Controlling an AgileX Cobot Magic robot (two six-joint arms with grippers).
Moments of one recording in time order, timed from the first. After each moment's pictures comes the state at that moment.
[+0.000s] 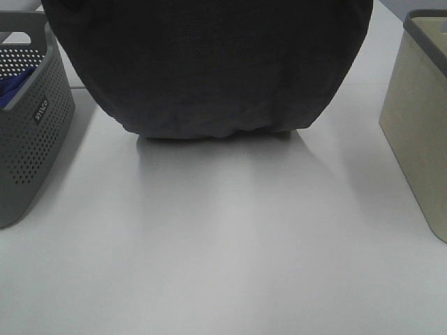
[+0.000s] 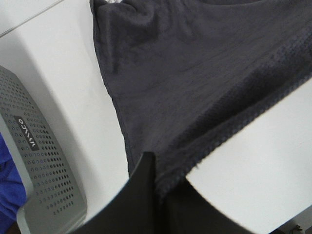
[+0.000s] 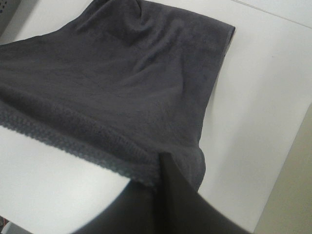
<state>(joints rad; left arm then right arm) -0.48 1.58 -1.69 0.03 1.20 0.01 0.38 1.59 -1.75 0.03 1.21 -0.01</state>
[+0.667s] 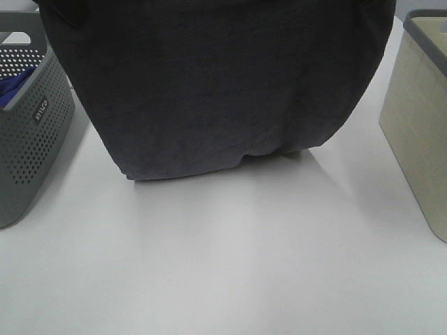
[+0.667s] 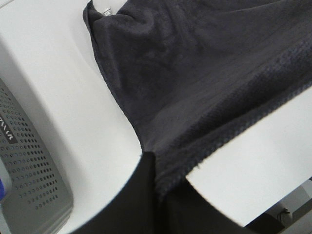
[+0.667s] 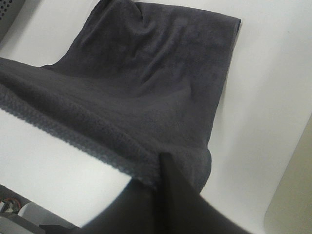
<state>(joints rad) -0.48 1.56 -1.63 -0.02 1.20 0.05 0.39 1.48 -1.62 0.06 1.21 0.01</state>
